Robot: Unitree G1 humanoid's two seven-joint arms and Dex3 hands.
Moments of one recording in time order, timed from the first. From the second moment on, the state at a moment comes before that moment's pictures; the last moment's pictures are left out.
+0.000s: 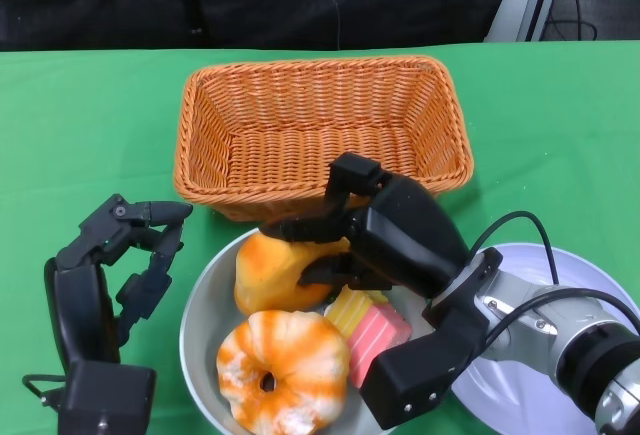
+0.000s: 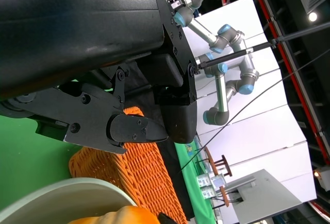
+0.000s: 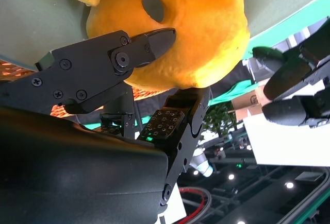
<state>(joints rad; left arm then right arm) -0.26 0.01 0.11 0.82 0.28 -1.02 0.47 -0.75 -0.08 0.68 1.02 -0.88 -0.74 -0.78</state>
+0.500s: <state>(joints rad) -0.26 0.02 0.11 0.83 0.28 -1.02 0.47 -0.77 -0.08 0.66 1.03 -0.87 -0.74 -0.80</state>
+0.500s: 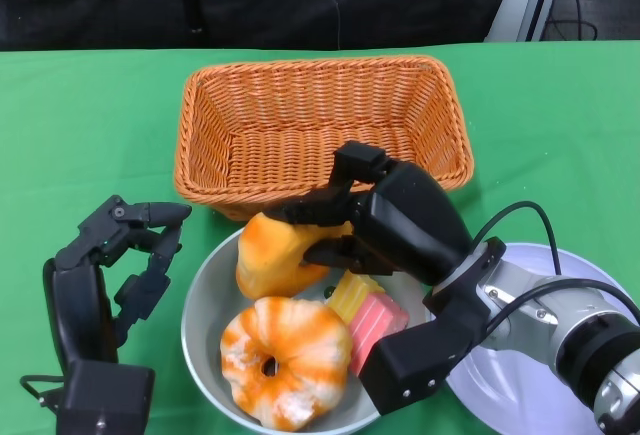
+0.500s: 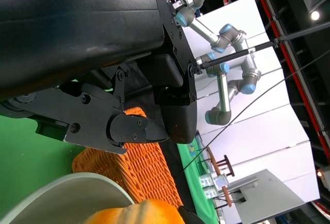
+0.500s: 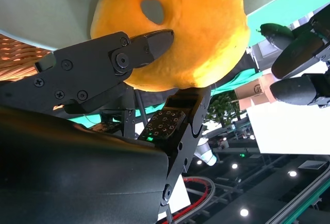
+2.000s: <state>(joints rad) -0.27 0.04 0.11 0.84 0.29 -1.02 0.50 -0.50 -0.19 0.34 0.44 -0.55 -0.71 -0.43</state>
